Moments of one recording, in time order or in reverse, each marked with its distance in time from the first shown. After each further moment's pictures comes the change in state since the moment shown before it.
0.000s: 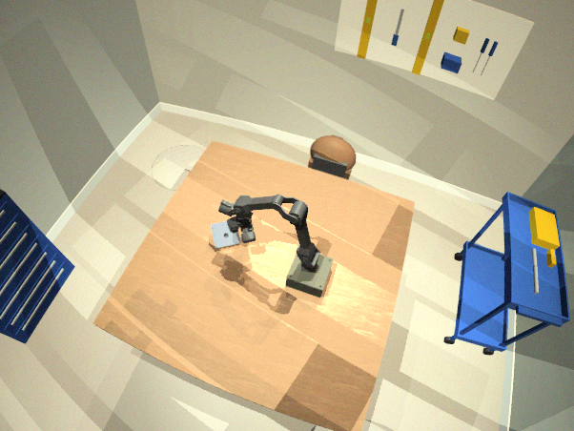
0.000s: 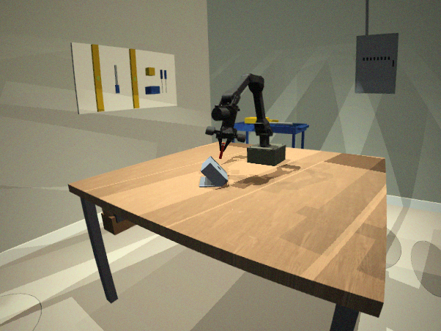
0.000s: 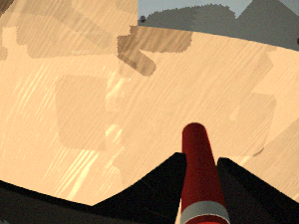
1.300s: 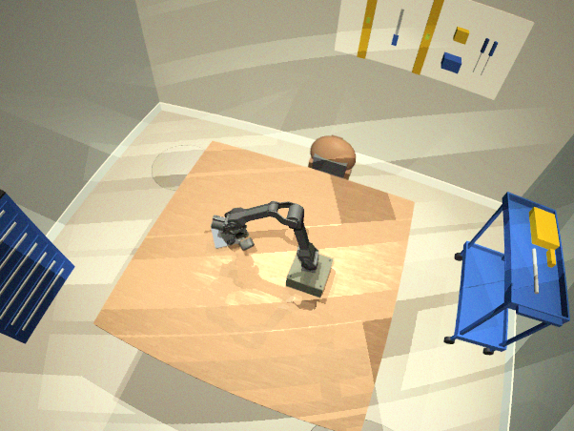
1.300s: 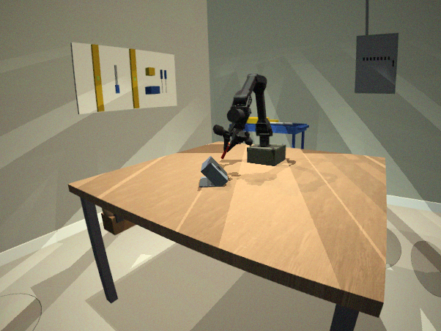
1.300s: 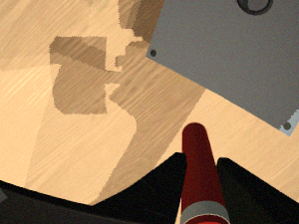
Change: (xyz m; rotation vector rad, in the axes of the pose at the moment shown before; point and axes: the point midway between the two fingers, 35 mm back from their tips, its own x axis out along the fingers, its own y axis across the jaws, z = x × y) arm -0.013 0.024 0.034 -0.276 0.031 -0.192
